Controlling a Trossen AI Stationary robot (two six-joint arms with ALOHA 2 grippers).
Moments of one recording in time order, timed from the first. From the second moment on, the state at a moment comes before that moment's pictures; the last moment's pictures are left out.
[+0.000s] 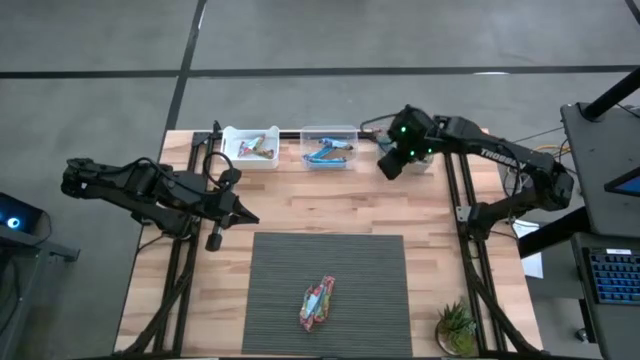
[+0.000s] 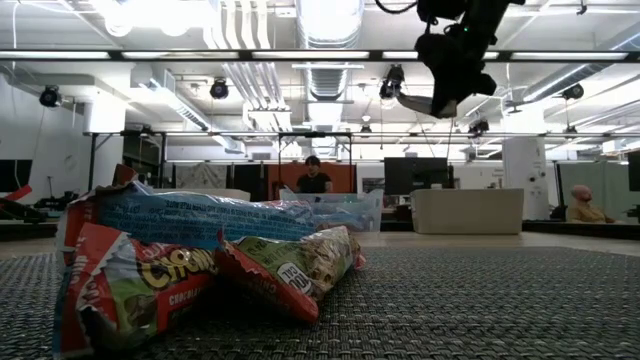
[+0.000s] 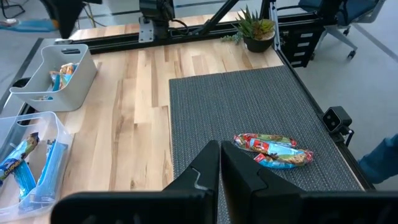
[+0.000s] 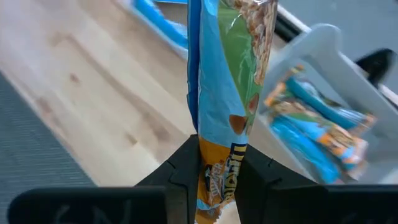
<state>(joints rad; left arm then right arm) -0.24 0.87 1.12 -0.74 -0.10 -0.02 -0.49 1.34 1.27 -0.99 0.06 0.33</state>
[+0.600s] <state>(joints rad) -0.24 0.87 1.12 -0.74 -0.10 -0.02 -0.82 1.34 1.27 -1.18 0.07 -0.04</state>
